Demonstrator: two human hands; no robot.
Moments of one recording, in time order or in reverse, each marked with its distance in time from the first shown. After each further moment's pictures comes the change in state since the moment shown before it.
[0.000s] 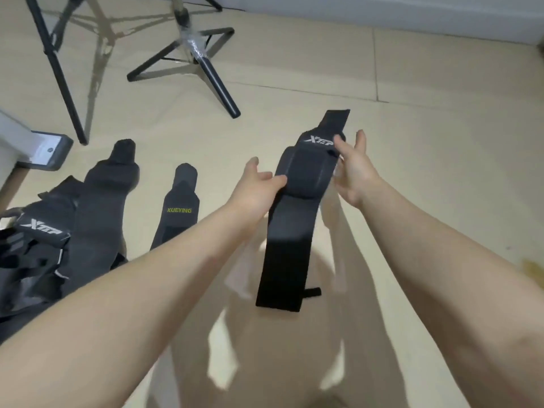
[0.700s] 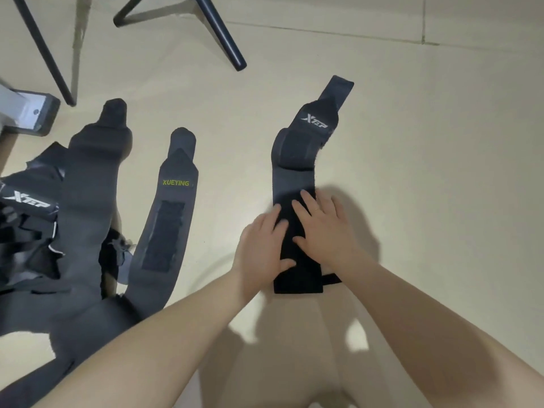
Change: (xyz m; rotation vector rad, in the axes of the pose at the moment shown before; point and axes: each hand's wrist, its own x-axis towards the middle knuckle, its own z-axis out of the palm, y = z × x) left_hand 0.023 -0.152 0.023 1.302 -0.118 0.360; right_hand -0.018 0.148 -0.020 -1.845 -0.386 -0.397
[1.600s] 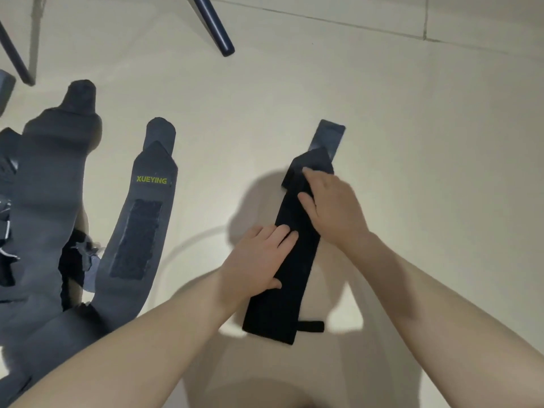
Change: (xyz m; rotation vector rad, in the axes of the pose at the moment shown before) left_hand 0.016 0.003 0.003 0.216 -0.119 0.309; right_hand 0.029 0.040 -0.021 0.241 0.291 0.019
